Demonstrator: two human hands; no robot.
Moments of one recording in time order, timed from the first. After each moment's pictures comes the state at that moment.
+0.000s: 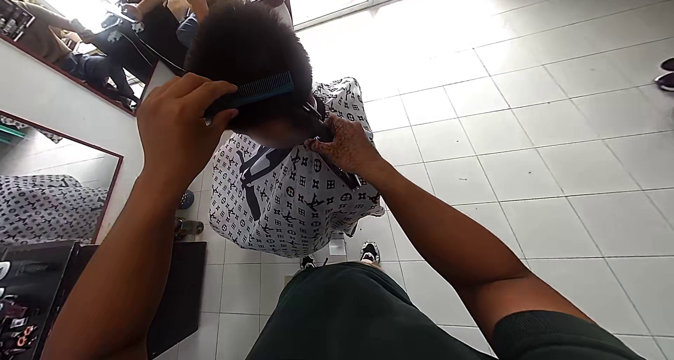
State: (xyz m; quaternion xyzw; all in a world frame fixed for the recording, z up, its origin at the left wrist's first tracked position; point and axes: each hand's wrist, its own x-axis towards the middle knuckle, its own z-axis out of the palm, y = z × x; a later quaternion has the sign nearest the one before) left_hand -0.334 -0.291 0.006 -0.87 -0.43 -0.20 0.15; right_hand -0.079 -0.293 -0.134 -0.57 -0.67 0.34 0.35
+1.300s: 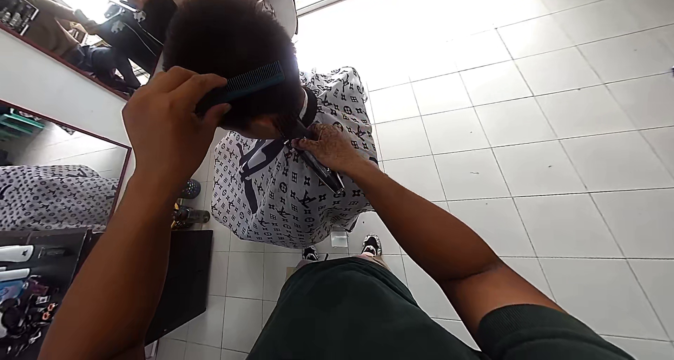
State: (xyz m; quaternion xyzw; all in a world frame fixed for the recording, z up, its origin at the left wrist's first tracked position) left_hand -0.302 -0.297 0.007 -0.84 -0.48 -0.18 0.16; right_hand -0.081 -0.278 -0.166 -0.50 -0.59 0.54 0.33
